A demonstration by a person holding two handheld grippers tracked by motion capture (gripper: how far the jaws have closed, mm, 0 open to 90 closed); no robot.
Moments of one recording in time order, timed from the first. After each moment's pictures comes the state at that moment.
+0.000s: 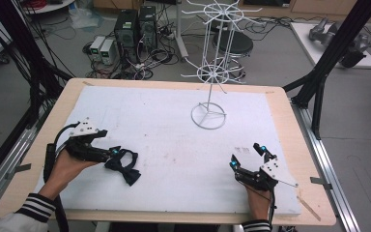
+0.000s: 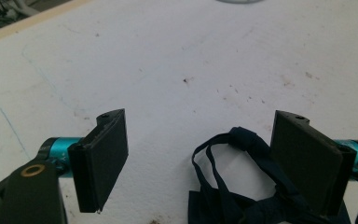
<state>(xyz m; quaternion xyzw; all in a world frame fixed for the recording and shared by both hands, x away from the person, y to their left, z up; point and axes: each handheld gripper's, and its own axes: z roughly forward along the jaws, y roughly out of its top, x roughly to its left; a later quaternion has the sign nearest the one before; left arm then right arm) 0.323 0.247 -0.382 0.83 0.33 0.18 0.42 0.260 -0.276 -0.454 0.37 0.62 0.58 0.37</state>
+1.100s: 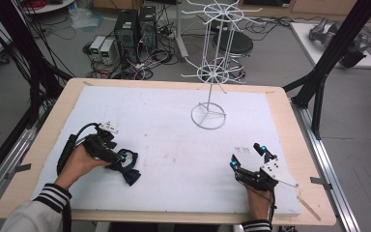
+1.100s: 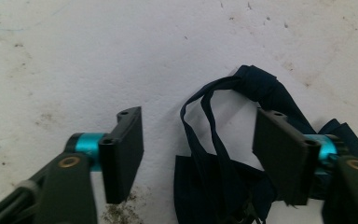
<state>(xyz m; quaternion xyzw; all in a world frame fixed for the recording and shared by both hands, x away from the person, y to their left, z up) 0.354 0.221 -0.407 0.89 0.37 0.07 0.27 0.260 -0.276 -0.454 0.37 0.62 0.59 0.37</state>
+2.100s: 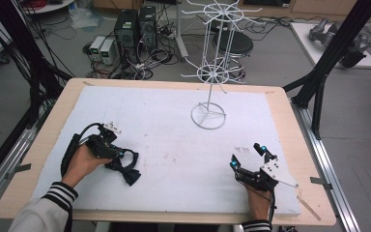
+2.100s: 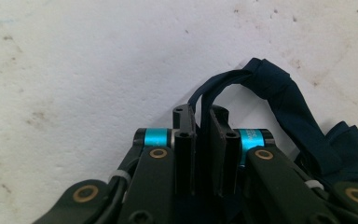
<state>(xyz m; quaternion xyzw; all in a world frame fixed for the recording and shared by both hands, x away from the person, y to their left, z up) 0.354 0.215 -0.409 0.89 0.37 0.08 0.26 0.259 -0.276 -0.455 0.37 0.62 0.59 0.38</state>
